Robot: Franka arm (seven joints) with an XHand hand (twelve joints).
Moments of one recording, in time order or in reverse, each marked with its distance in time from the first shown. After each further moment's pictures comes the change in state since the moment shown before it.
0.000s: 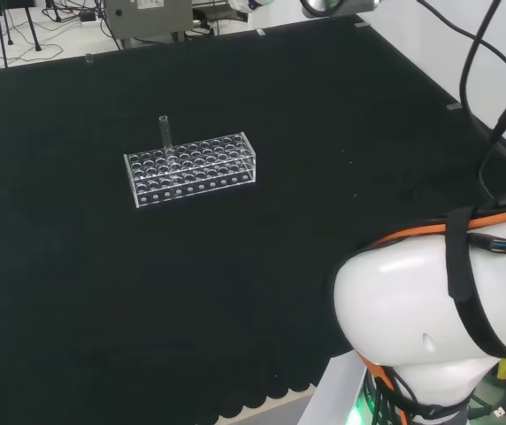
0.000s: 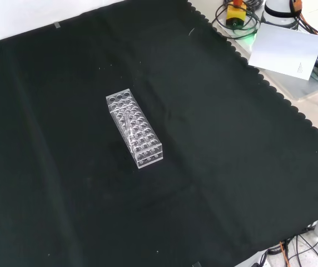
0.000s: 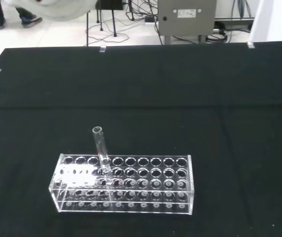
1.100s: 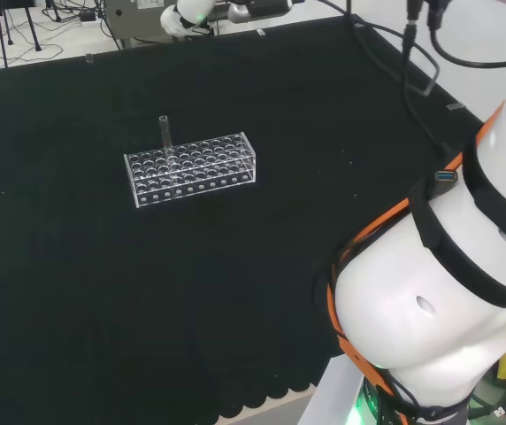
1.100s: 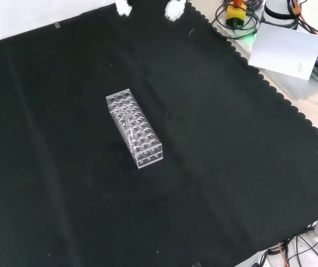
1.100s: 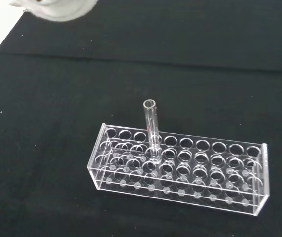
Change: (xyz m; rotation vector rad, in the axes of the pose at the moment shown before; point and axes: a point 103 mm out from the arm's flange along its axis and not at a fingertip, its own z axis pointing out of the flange) arm 0.054 0.121 0.061 0.185 0.008 -0.160
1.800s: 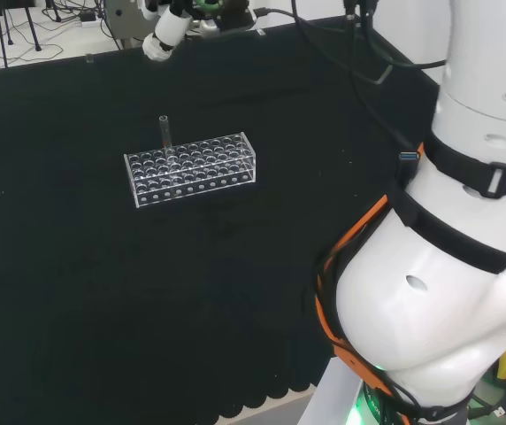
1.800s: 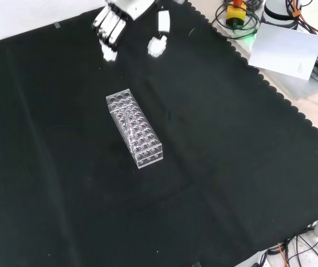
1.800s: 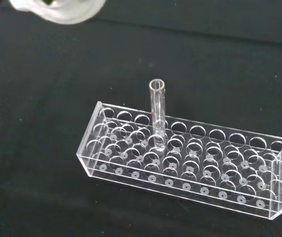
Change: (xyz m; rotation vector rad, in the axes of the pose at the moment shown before) arm 0.008 0.077 0.041 0.125 -0.047 -0.042
